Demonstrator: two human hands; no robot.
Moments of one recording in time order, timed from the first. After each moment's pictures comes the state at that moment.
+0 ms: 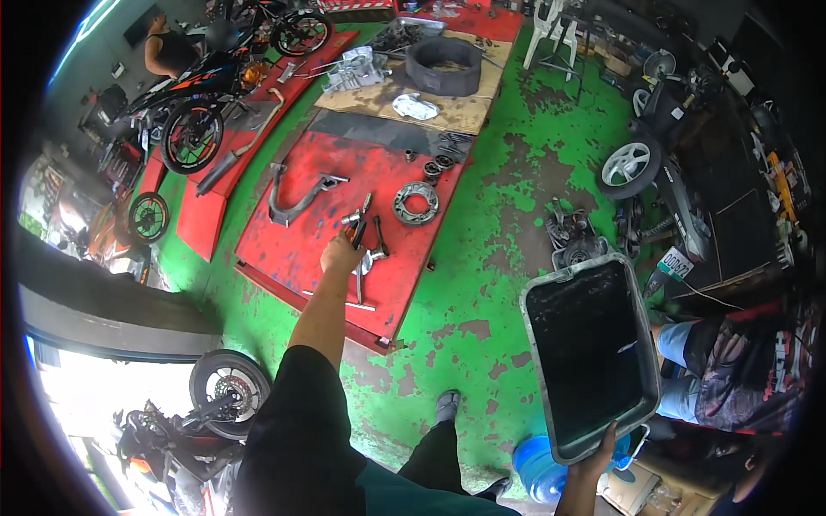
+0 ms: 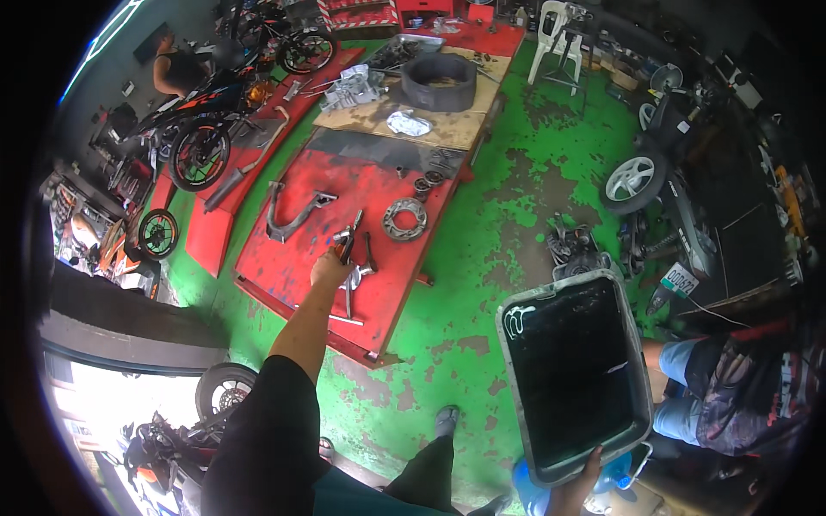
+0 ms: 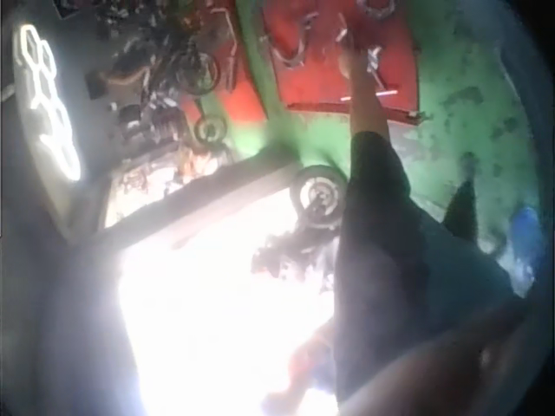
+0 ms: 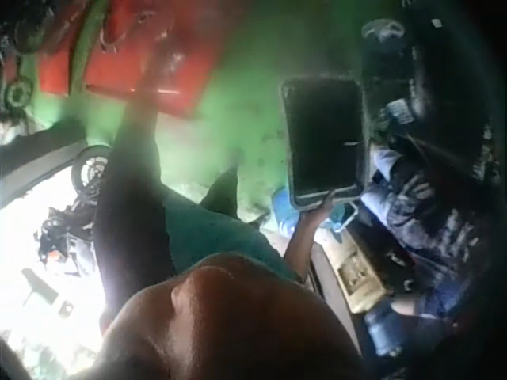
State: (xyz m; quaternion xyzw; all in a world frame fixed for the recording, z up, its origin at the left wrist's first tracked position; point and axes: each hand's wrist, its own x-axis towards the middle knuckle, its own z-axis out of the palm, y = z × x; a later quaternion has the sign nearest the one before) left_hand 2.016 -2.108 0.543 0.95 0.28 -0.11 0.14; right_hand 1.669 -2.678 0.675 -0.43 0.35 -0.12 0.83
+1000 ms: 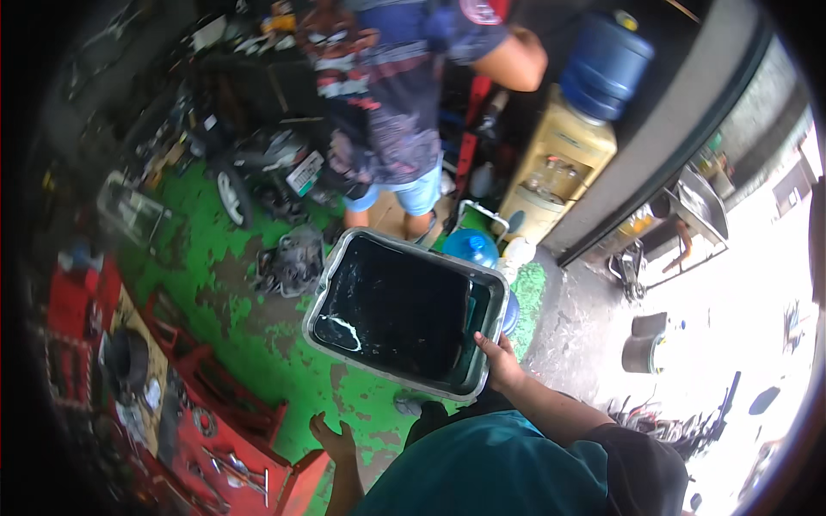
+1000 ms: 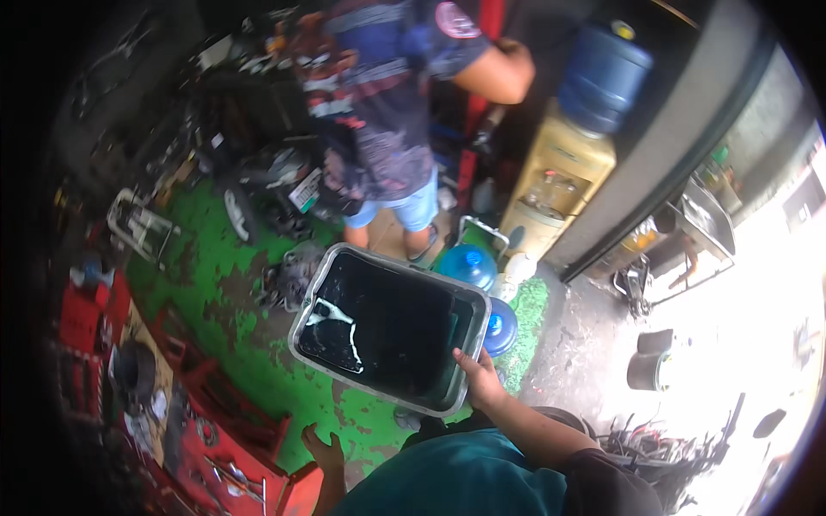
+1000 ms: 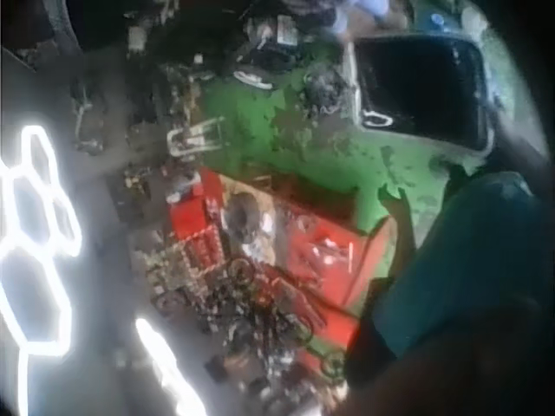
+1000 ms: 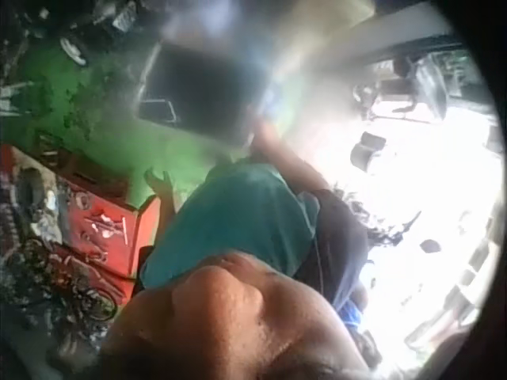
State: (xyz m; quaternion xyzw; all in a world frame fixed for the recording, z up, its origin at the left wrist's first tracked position) left_hand 1.683 -2.431 0.567 0.89 -0.32 -0.08 0.31; right_hand 1.385 -2.733 0.711 -0.19 0.47 -0.39 0.76
